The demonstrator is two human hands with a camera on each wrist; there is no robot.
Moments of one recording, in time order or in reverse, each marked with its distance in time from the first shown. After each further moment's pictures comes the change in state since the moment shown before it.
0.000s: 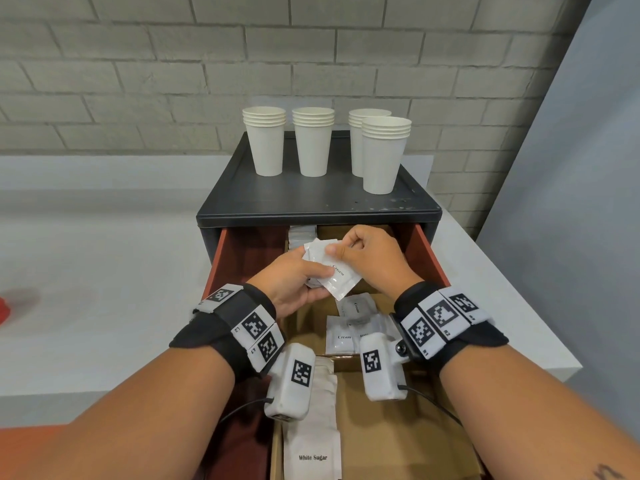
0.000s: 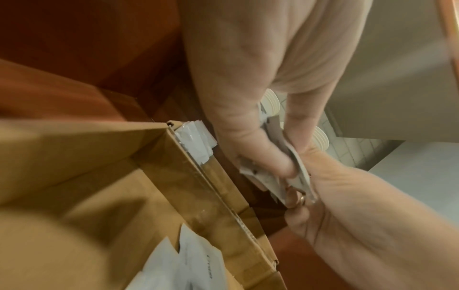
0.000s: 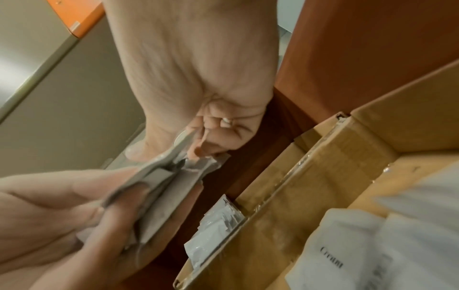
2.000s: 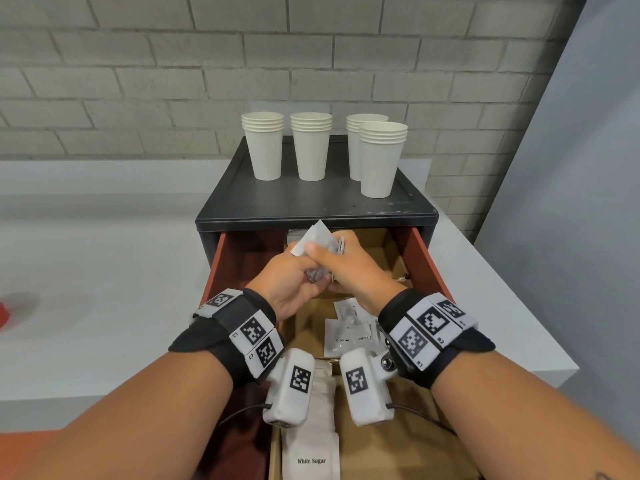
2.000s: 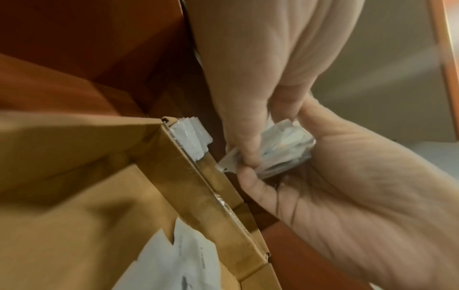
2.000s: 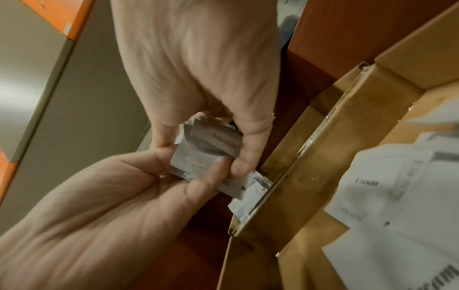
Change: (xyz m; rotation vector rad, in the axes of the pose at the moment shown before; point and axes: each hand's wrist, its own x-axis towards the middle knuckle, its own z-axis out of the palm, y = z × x) left_hand 0.004 -0.004 0.003 -0.225 0.033 0.093; right_hand -0.014 -0.028 0.019 0.336 -0.140 0.265
